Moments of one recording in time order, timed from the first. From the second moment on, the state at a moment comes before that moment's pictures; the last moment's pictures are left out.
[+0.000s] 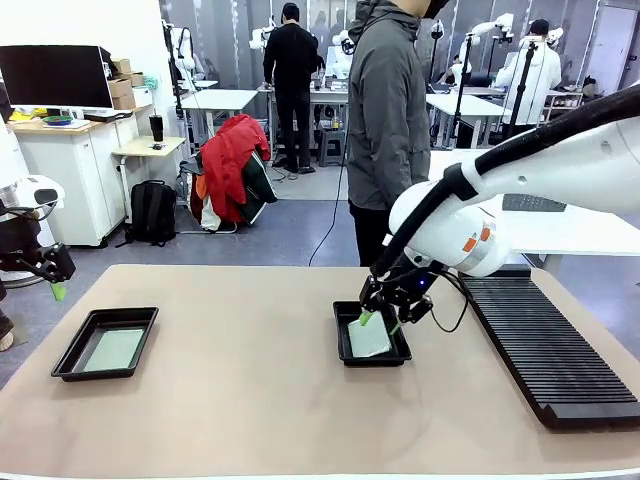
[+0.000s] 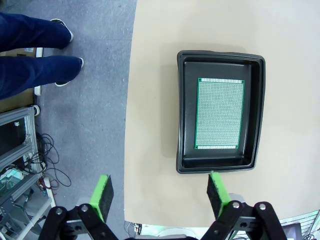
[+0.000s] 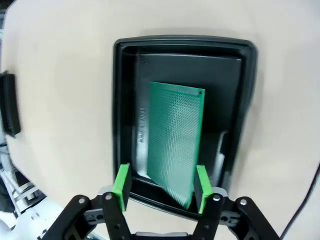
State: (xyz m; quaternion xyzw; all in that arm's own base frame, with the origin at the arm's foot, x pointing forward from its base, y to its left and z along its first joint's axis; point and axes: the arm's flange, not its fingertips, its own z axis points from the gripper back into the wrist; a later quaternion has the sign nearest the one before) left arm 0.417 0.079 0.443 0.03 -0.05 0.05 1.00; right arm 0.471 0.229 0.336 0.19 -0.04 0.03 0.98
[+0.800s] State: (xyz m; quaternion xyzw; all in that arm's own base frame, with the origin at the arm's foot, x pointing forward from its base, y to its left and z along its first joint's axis) left arm 0.417 0.079 0.443 0.03 -0.05 0.05 1.00; right arm 0.479 0.239 0.391 0.05 0.00 0.02 1.00
